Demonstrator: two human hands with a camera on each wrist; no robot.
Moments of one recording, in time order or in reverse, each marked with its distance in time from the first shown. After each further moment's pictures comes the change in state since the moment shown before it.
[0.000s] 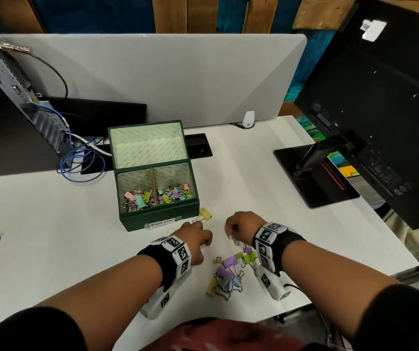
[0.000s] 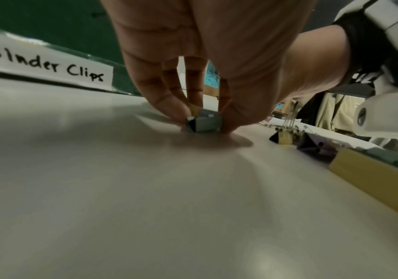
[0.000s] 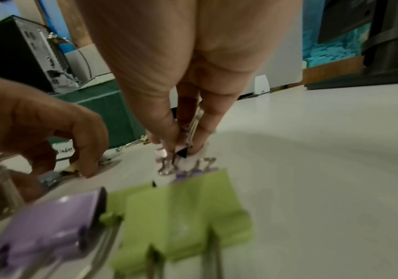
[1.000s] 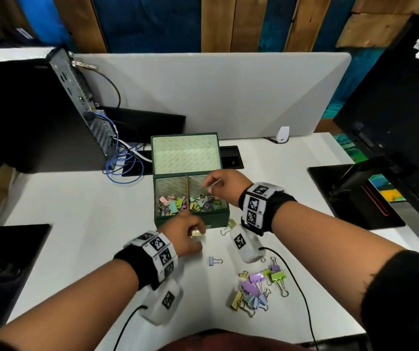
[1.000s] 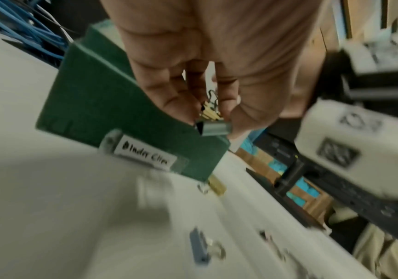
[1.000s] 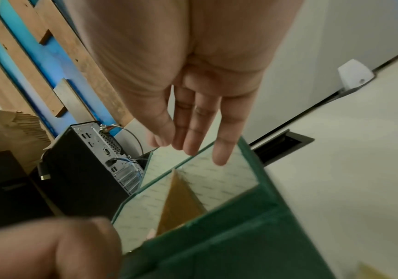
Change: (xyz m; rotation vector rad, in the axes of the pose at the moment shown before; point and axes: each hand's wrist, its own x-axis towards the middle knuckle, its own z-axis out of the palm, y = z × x) left_hand -0.057 -0.051 -0.045 -0.375 0.306 -0.140; right_hand 0.045 -0.117 -0.077 0.422 0.236 -0.227
